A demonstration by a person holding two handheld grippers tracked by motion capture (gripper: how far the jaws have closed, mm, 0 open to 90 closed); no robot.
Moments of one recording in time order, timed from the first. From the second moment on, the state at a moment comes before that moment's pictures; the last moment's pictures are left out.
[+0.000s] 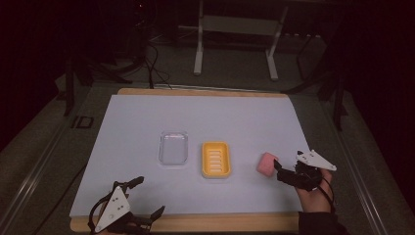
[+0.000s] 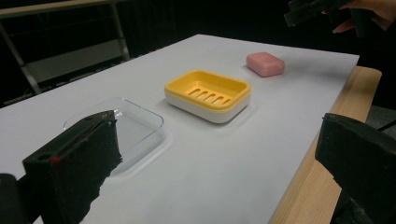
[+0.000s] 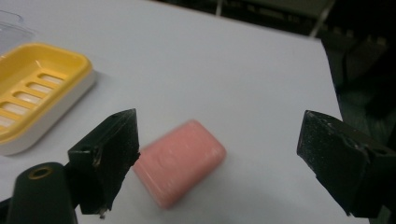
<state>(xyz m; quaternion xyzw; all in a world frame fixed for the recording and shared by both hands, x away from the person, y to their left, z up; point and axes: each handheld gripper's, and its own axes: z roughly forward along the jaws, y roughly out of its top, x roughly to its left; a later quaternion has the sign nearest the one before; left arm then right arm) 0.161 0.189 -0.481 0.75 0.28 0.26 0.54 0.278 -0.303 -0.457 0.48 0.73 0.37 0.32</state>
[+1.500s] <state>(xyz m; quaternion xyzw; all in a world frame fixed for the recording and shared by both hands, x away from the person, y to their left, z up) 0.162 0.187 -0.483 0.76 0.28 0.26 0.53 0.279 -0.293 -0.457 0.59 0.79 0.11 0.11</state>
